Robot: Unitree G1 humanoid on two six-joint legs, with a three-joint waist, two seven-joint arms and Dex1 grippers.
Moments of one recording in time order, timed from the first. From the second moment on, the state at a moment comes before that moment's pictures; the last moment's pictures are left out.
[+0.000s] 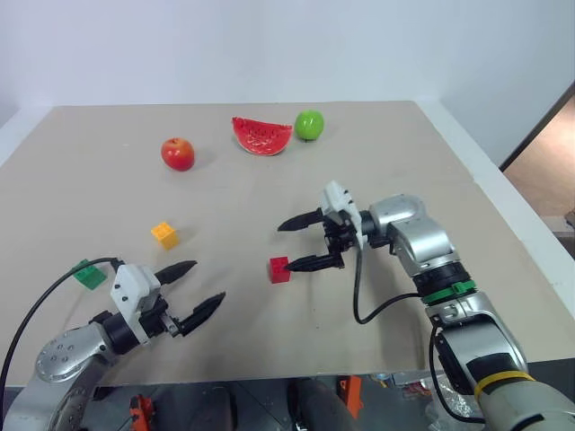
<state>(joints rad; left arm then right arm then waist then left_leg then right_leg) 0.27 0.53 0.20 -0.51 -0.53 0.22 -0.70 -0.82 -0.46 0.21 0.28 0.32 0.33 1.45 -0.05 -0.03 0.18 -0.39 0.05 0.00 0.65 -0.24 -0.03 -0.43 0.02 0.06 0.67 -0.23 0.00</state>
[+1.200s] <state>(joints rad) 0.17 -0.04 0.42 -0.58 -0.20 0.38 0.23 -0.71 -0.48 0.16 0.03 0.46 0.43 1.31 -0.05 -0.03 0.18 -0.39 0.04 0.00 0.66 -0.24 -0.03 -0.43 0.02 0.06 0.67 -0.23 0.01</state>
